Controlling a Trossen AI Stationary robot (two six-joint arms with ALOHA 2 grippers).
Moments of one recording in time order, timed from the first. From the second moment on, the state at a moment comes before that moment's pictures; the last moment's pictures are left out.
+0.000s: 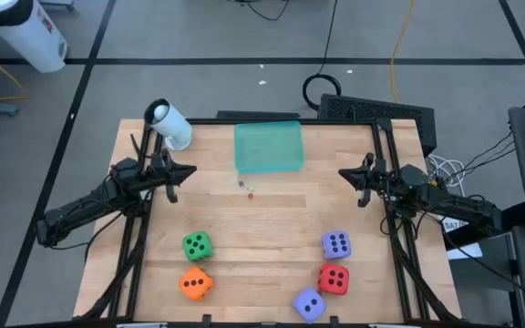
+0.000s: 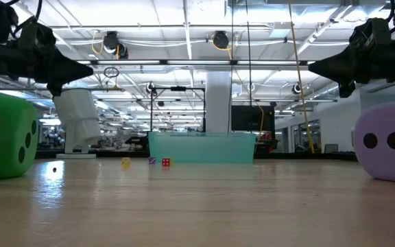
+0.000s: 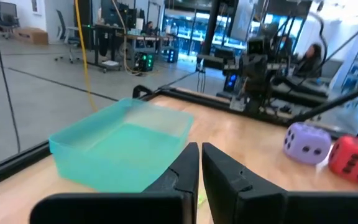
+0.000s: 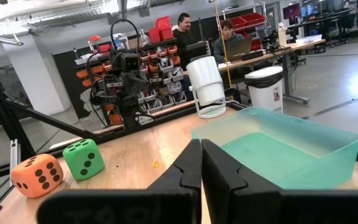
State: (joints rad) left arm 0.47 0.03 0.05 -0.02 0.20 -0.17; right arm -0.27 0.01 0.01 0.07 0.00 0.25
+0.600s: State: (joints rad) left arm 0.47 0.03 0.05 0.11 0.28 -0.23; right arm -0.27 0.01 0.01 0.08 0.00 0.24
